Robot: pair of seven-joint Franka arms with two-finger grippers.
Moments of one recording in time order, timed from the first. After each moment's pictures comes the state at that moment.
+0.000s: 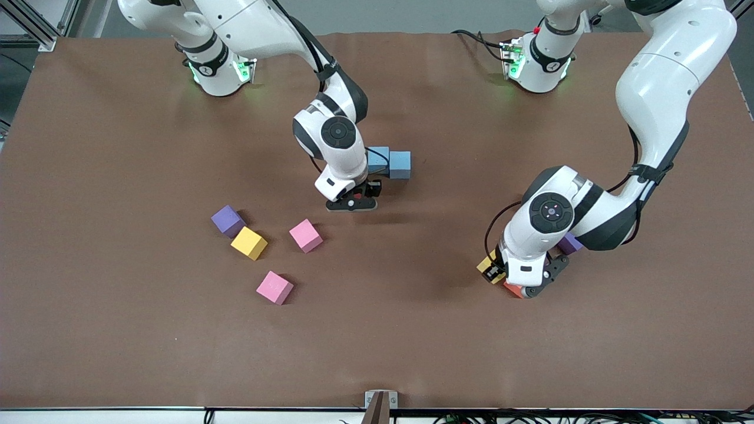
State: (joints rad) left arm 0.30 0.82 -0.85 -1.57 0.74 2.11 -1.45; right arm 0.79 0.58 0.00 -1.83 0.04 2.45 0.74
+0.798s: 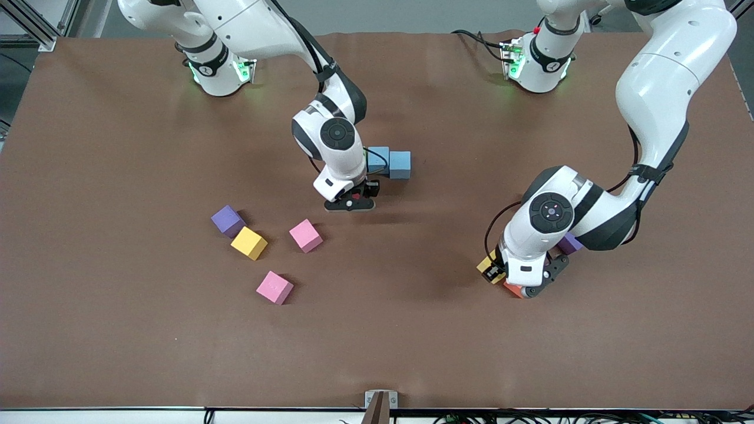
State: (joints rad) left arm 0.30 0.82 -0.85 -1.57 0.74 2.11 -1.45; right arm 0.79 0.58 -0.01 -1.84 0.04 2.45 0.74
